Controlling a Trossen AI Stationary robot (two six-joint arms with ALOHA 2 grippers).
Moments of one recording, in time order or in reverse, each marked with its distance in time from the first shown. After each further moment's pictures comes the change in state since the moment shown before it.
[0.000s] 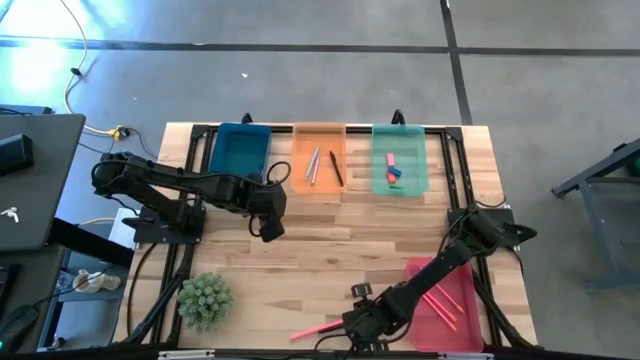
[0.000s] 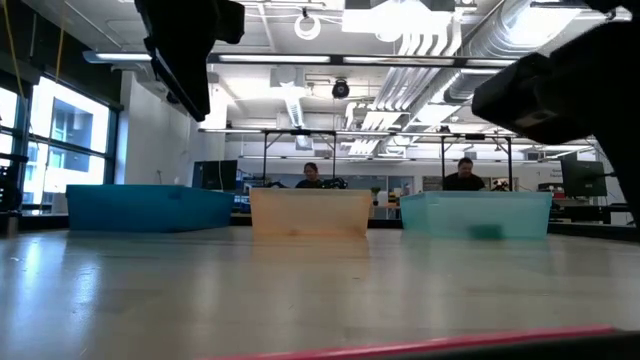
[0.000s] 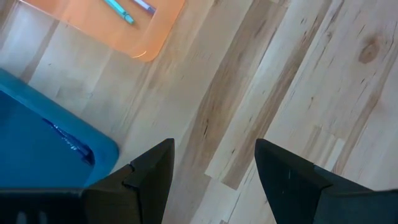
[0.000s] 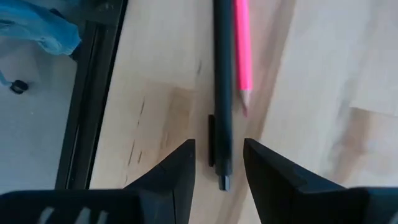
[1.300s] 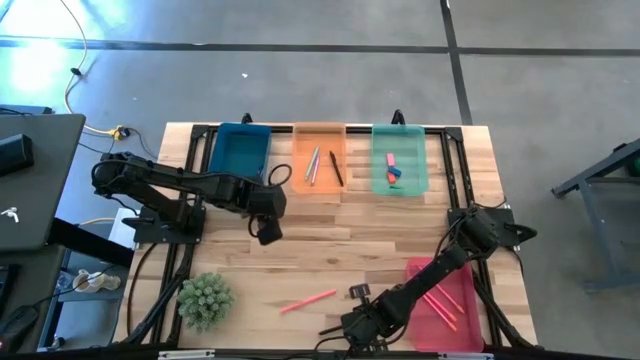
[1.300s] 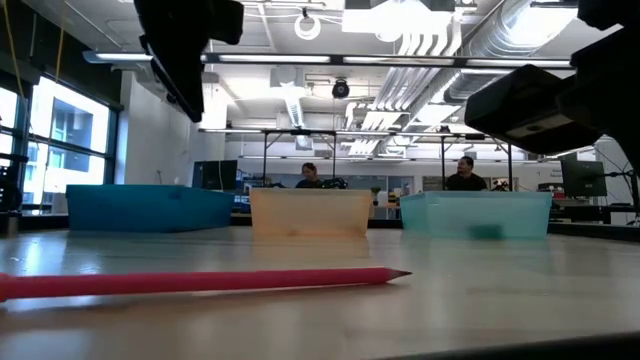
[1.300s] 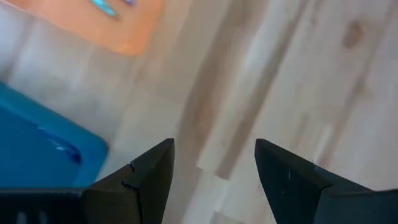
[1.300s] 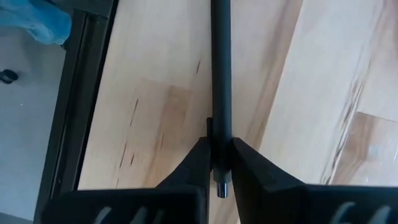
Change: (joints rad) left arm 0.000 0.000 0.000 -0.003 0.055 0.037; right arm 0.010 0.079 0.024 -0.042 -0.020 -0.034
